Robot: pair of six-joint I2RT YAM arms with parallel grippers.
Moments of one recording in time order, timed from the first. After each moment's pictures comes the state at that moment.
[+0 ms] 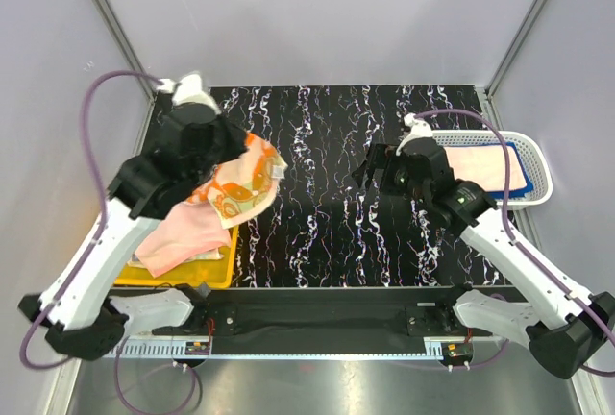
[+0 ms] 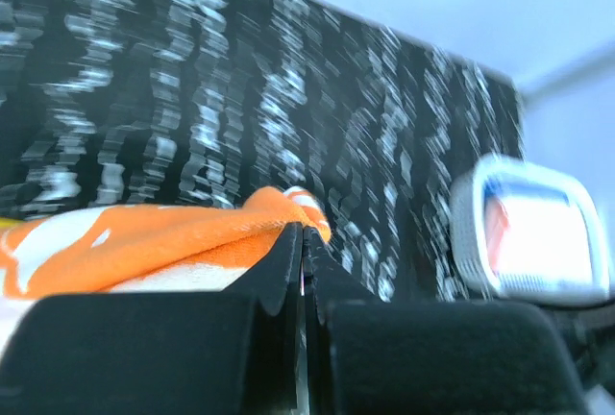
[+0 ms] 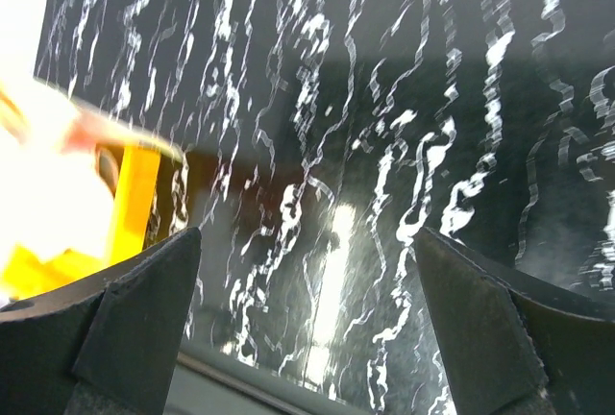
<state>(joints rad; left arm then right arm) -0.60 1.09 1.55 -0.88 -0.41 -0.68 0.61 1.05 1.03 -0.51 0.09 0.57</state>
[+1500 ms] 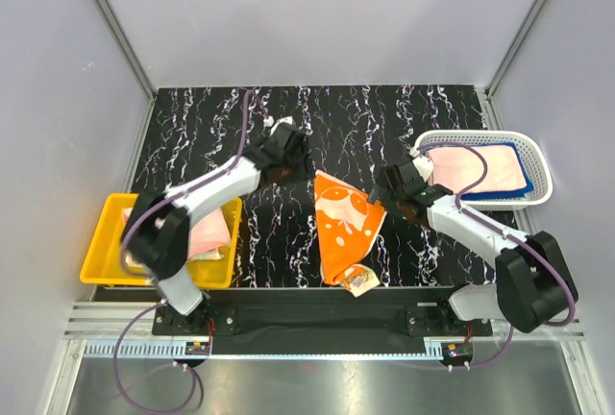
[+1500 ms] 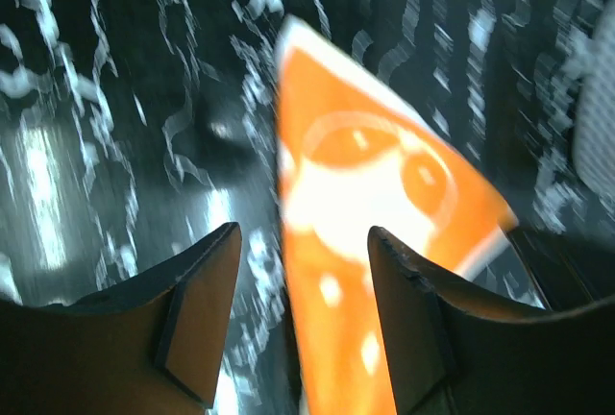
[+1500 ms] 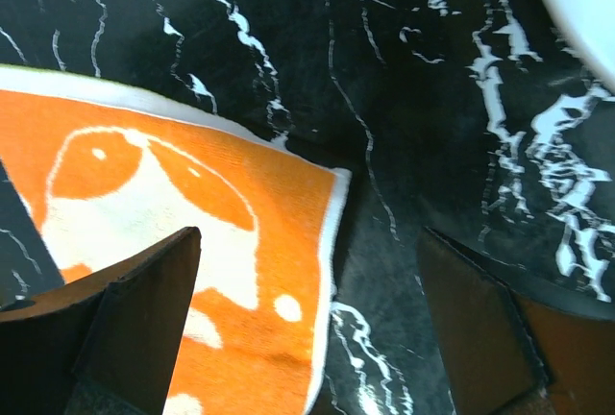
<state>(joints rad) -0.67 1.62 1.23 -0.46 -0.14 -0.78 0.48 1.33 0.76 -0.38 0.30 0.81</state>
